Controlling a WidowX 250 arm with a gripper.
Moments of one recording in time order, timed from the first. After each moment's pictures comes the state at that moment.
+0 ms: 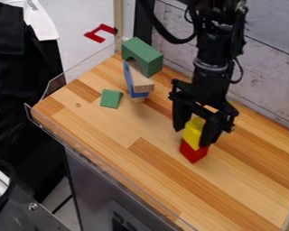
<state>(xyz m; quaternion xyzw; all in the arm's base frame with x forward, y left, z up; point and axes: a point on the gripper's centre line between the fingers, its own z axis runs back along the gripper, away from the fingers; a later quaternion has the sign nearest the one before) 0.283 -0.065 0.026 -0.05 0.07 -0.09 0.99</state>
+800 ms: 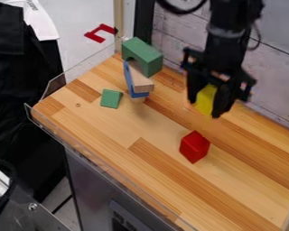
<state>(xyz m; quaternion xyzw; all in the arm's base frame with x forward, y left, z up) 0.309 -0.070 0.082 -0.04 0.00 -0.10 0.99</state>
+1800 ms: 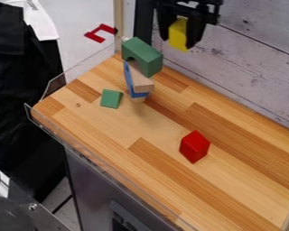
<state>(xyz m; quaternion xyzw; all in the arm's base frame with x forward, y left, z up) 0.339 0.022 0.128 -0.04 -0.04 0.03 1.00</state>
